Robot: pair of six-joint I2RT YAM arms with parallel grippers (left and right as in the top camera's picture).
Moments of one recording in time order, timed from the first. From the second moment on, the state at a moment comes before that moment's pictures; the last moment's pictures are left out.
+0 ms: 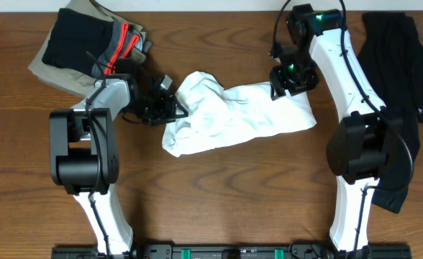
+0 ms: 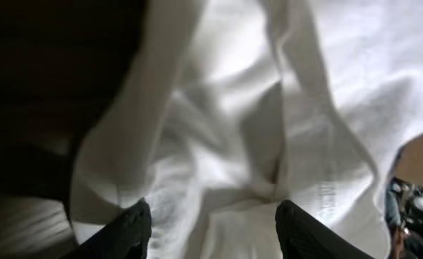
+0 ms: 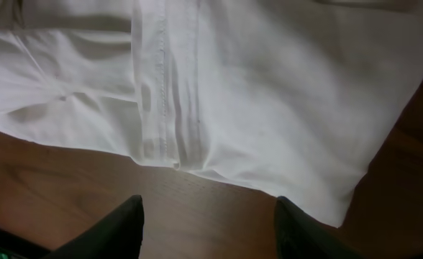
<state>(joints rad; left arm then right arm) 0.01 2.10 1.34 -0.76 0.75 0.01 0.20 2.24 2.11 -1.49 -0.18 -0.09</state>
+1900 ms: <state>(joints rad) -0.02 2.03 1.35 -0.85 0.36 -0.04 0.20 2.24 2.11 -1.48 -0.18 -0.10</state>
